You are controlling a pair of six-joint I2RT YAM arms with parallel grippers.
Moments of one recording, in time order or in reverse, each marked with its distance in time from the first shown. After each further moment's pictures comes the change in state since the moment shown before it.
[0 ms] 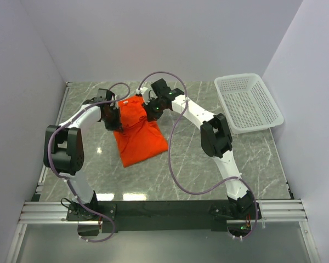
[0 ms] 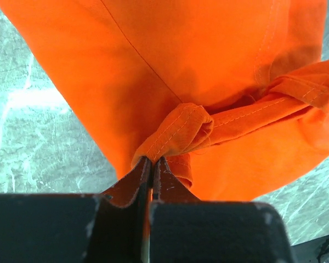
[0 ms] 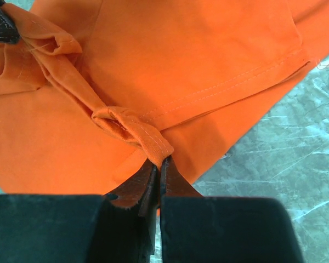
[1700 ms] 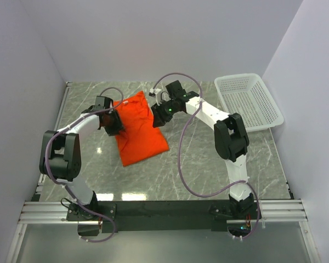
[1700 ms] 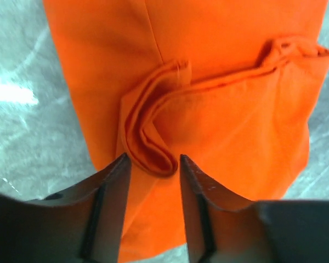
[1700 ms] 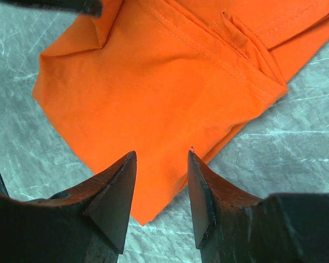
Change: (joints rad) left arm 0.003 -0.094 -0.203 0.219 -0.039 -0.282; right arm -0.080 -0.230 -0.357 0.126 -0.214 0.103
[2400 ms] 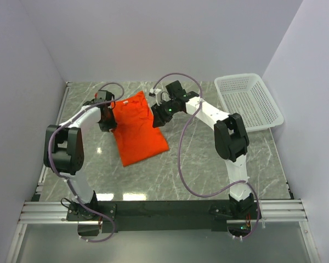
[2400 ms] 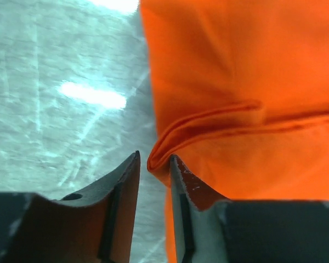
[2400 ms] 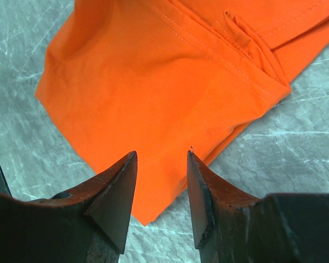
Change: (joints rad) left arm 0.000 0.081 0.165 -0.172 -0.279 0.138; right arm 0.000 0.000 0.000 0.000 -0.008 0.004
